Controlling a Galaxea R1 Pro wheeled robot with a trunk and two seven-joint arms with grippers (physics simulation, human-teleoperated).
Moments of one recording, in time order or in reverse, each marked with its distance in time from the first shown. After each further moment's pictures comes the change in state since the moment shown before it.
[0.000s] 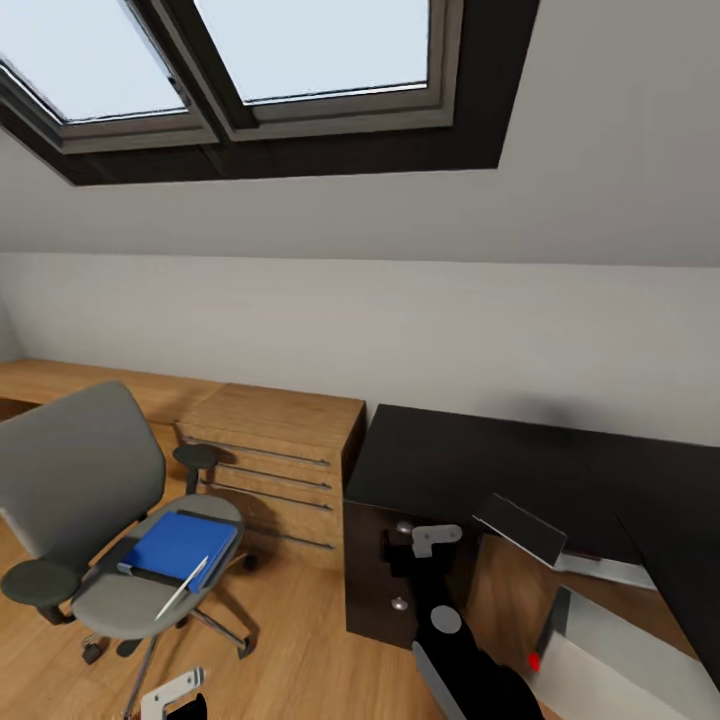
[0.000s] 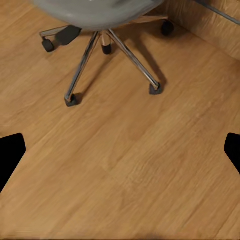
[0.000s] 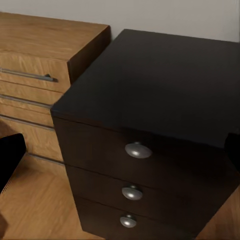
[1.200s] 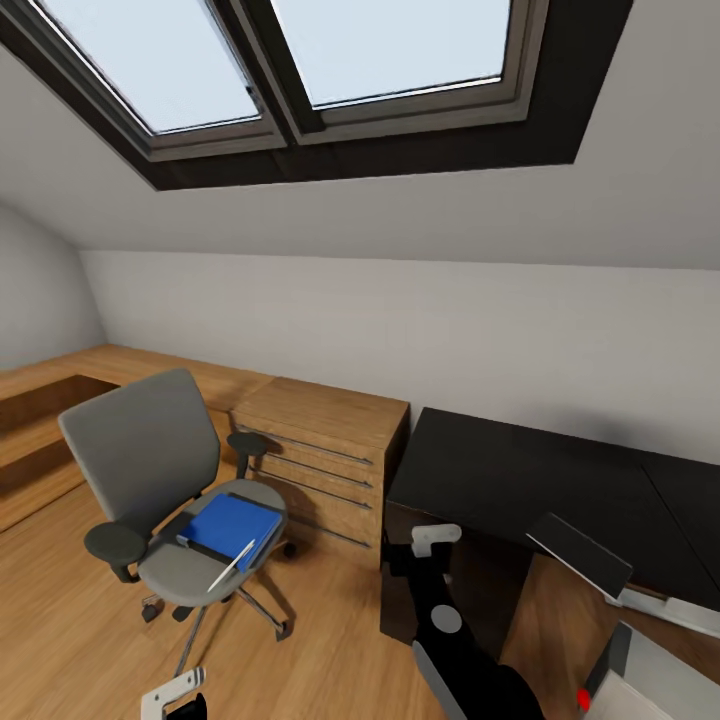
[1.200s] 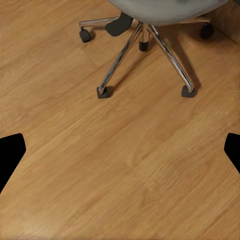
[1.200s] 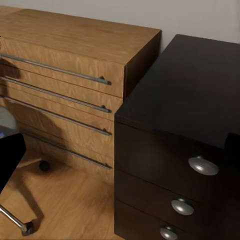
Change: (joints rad) left arm 0.000 0.000 0.001 0.000 -0.001 0.000 0.000; right arm 0.000 -0.002 0.001 -0.007 -0.005 0.000 0.009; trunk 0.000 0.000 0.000
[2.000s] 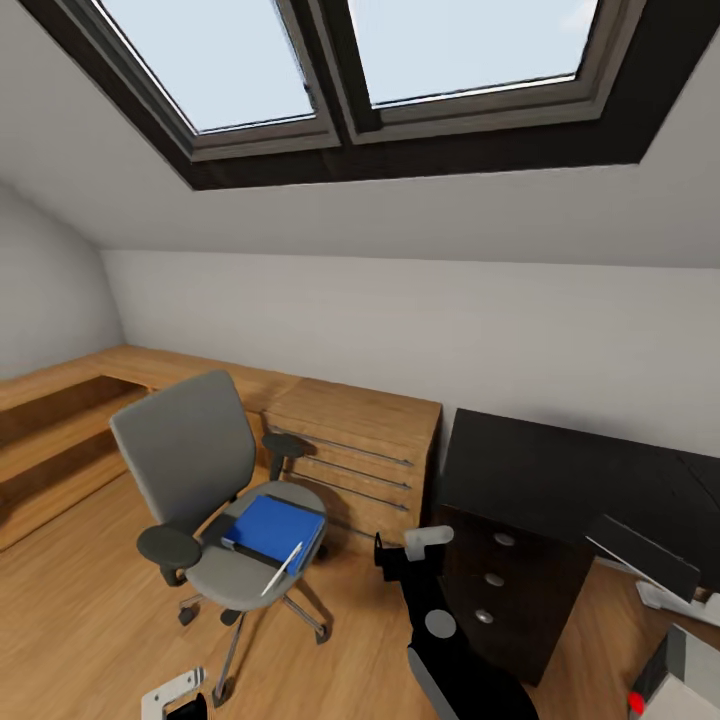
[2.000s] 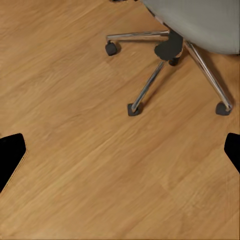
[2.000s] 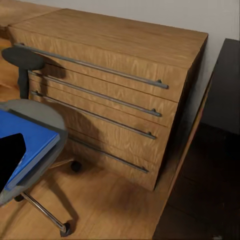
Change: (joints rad) left arm 0.000 0.000 -0.001 0.000 0.000 -0.001 -0.001; right arm 0.000 0.000 0.040 0.002 0.001 0.001 0.000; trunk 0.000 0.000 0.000
